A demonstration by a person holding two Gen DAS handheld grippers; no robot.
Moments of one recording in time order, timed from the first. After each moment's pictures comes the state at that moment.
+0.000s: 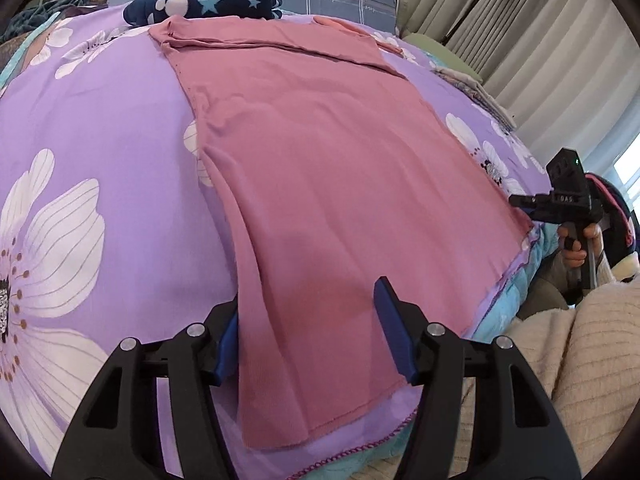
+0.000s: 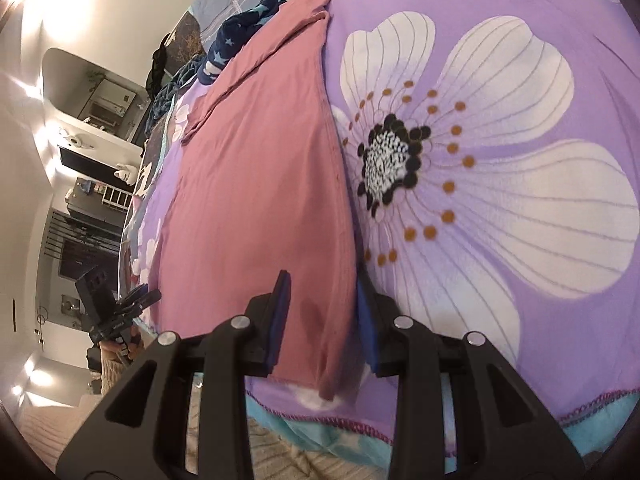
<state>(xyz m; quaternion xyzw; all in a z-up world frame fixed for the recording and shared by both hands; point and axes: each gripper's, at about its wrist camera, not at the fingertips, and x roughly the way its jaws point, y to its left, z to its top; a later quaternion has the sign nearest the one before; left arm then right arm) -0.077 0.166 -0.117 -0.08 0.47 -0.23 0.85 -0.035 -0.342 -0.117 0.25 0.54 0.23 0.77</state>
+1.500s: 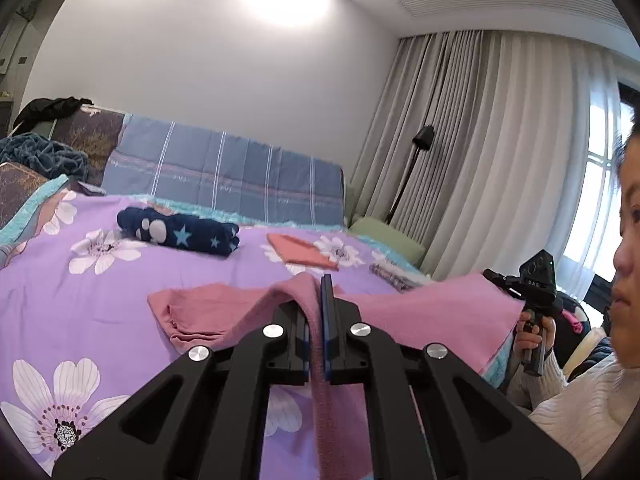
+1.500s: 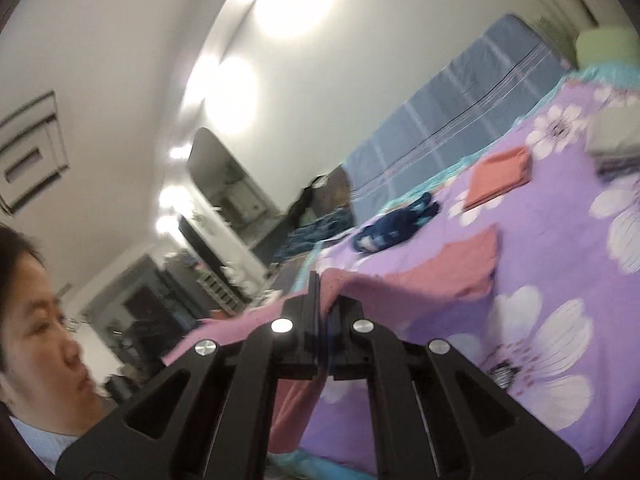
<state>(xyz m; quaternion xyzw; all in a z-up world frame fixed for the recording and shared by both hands) -0.135 0.173 0.069 -0.13 0.15 -0.25 0.95 -0.069 -0.384 0.057 0.30 0.21 0.34 0.86</state>
